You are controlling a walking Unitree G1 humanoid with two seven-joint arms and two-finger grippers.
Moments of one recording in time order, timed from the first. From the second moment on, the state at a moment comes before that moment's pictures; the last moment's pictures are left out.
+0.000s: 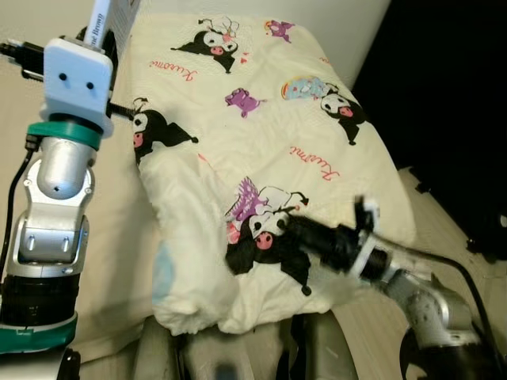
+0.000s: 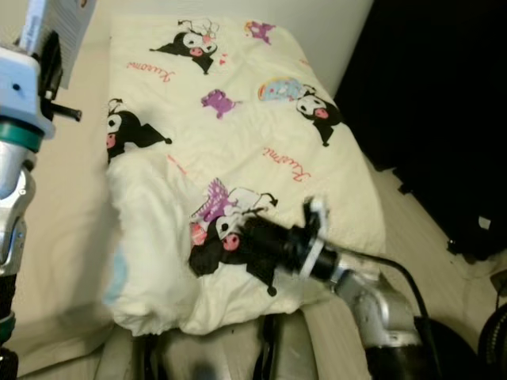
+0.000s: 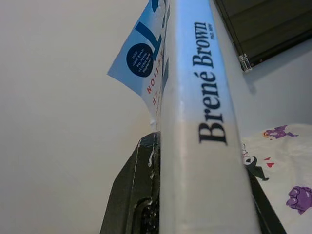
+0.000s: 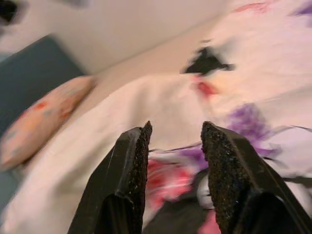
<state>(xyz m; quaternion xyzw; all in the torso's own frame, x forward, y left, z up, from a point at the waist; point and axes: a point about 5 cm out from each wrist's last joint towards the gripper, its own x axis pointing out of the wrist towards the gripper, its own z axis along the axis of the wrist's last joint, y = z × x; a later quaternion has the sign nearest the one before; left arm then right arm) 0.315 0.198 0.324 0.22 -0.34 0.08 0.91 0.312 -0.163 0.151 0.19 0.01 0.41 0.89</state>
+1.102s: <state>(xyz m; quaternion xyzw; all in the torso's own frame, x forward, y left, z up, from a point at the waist) 0.251 0.198 0.117 0.37 0.10 -0.38 0.84 0.328 -0.163 0.107 0.09 0.08 0.33 0.94</state>
